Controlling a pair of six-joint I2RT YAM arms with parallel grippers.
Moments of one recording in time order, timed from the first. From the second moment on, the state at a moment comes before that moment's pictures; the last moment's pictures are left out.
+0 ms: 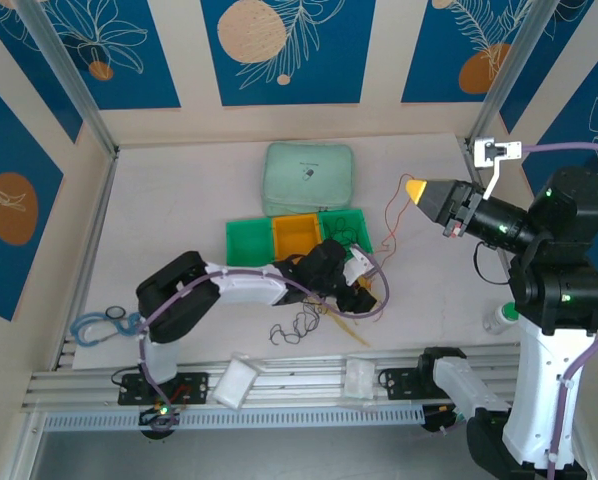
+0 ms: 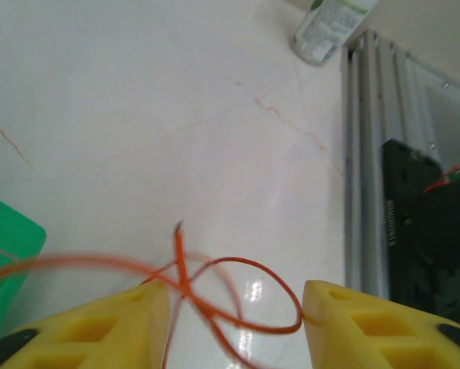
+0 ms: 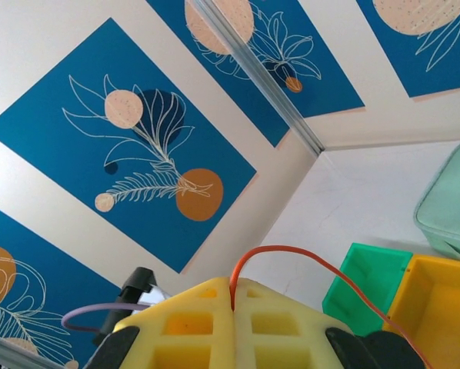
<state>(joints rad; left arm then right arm) -1.07 1.93 1.13 0.20 0.43 -0.18 -0.05 0.91 1.66 -0.85 -0.98 0.60</state>
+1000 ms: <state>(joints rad) -1.06 1.83 0.97 0.16 0.40 -0.19 0.08 0.86 1.85 -0.89 -0.08 0.24</state>
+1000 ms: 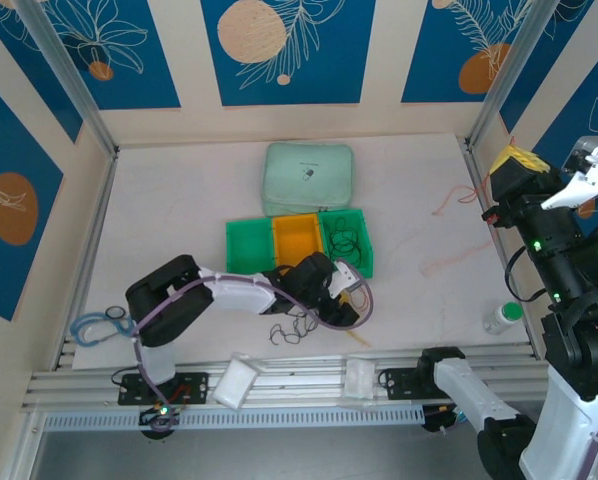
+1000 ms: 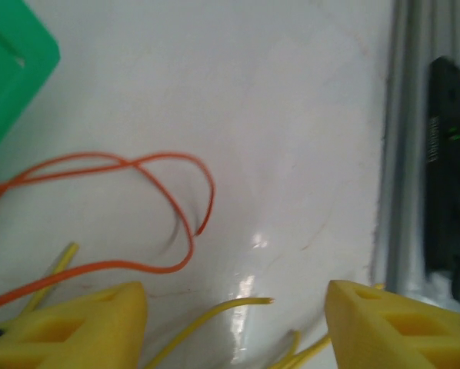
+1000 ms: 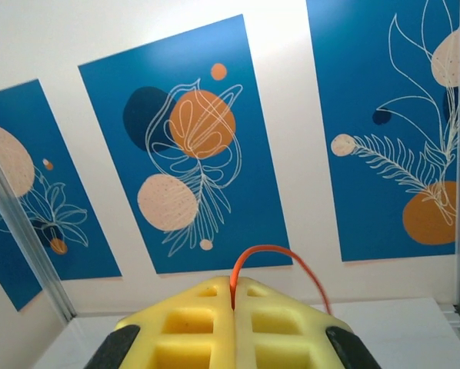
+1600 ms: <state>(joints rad) -1.04 1.33 0.96 -0.16 0.33 -0.20 0.09 0.99 1.75 -0.91 -0.24 0.26</state>
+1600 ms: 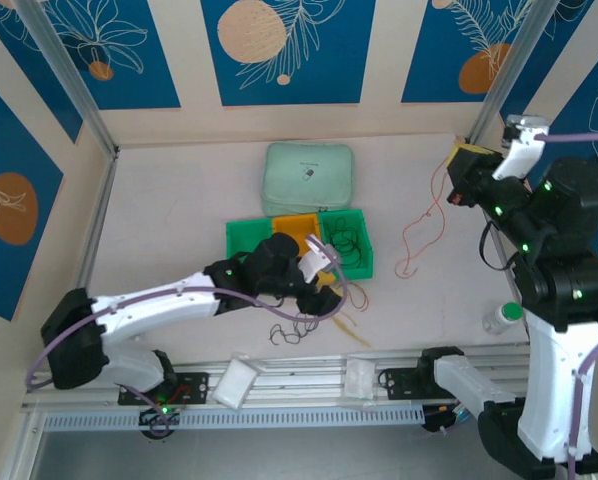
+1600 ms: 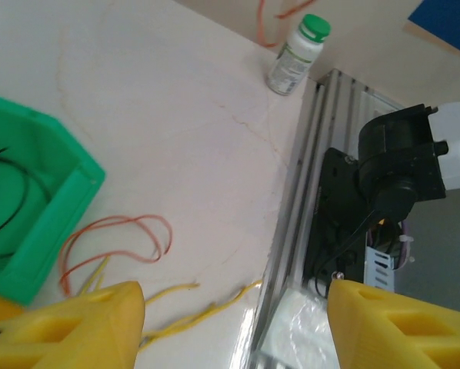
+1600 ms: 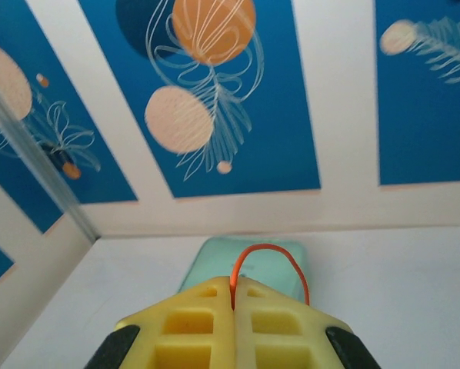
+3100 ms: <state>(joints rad) -0.68 0.84 0.85 -0.70 -0.06 -0.34 0.43 1.46 1.64 -0.72 -0.43 0.31</state>
